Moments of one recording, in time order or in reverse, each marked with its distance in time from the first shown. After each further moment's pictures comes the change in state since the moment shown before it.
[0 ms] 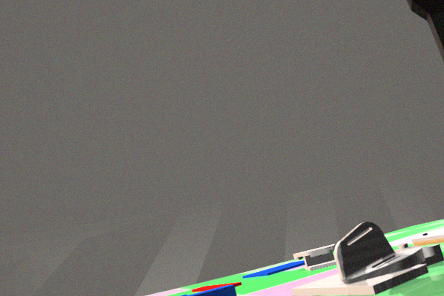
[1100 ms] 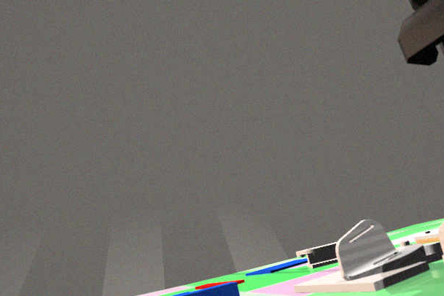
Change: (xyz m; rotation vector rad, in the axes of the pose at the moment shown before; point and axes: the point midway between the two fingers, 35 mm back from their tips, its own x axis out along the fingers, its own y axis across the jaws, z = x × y) arm -0.055 -0.028 0.000 0.000 -0.005 -0.012
